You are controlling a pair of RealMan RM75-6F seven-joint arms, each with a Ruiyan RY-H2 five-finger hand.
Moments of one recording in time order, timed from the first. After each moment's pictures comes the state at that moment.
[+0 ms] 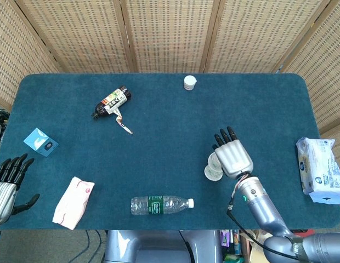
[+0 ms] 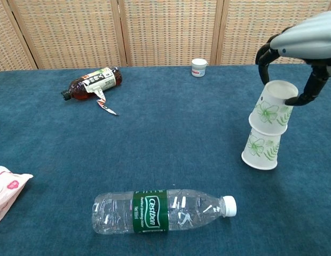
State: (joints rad) left arm -0.06 -1.10 0.02 -1.64 1.62 1.53 0.00; right arm 0.93 -1.11 0.05 -2.15 -0.66 1.25 -1.03
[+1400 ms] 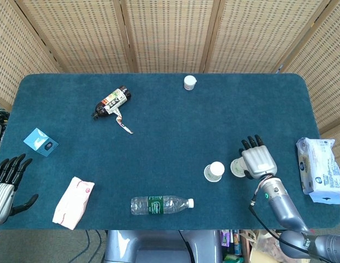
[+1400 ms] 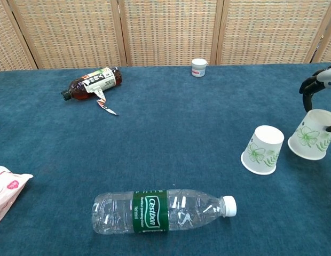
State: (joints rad) left arm -0.06 -1.09 0.02 -1.64 1.63 1.55 -0.01; right arm 0.78 -1.14 -0.03 -1.88 -0.74 1.10 -0.76
